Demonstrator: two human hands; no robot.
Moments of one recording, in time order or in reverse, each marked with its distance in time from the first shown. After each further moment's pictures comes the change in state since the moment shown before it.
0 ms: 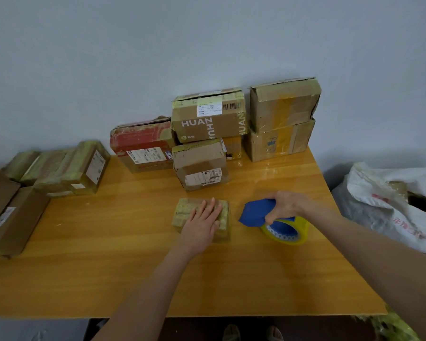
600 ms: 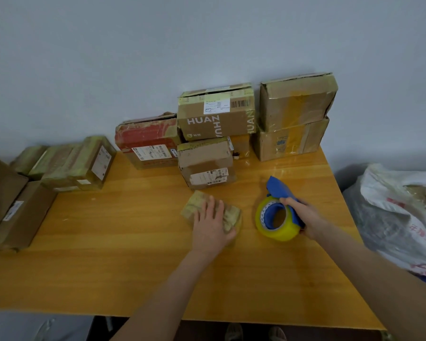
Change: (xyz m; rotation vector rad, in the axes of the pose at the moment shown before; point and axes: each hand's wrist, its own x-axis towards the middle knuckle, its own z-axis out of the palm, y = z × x) left_hand 0.008 0.030 0.000 0.035 0.076 -0.204; right_hand 0.024 0.036 0.046 1.349 0.290 0.307
